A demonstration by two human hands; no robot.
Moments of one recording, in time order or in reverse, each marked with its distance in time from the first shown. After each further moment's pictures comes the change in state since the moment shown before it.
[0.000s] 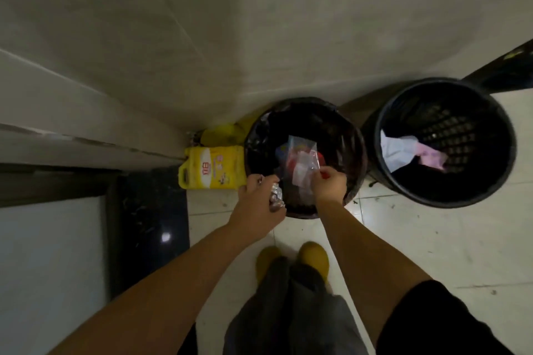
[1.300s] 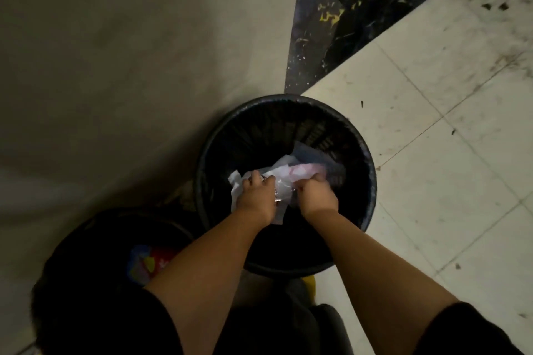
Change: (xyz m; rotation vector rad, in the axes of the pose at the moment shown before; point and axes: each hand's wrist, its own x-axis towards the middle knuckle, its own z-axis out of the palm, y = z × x) left_hand 0.255 0.245 0.208 0.707 -0.271 0.311; right_hand 0.231 0.101 -0.195 -0.432 -0.058 0.083
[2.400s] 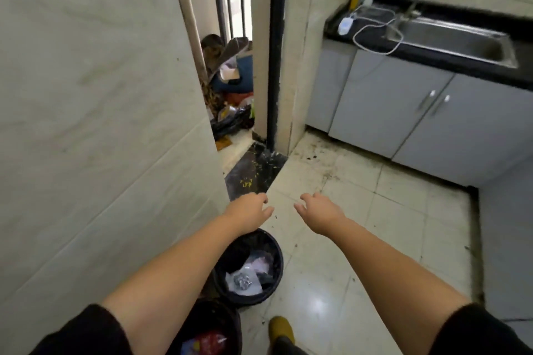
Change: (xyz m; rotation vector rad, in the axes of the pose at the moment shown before) left_hand -0.441 0.150 -0.352 0.242 0.261 0.544; right_hand -0.478 -0.061 -0.360 0.019 0.374 0.057
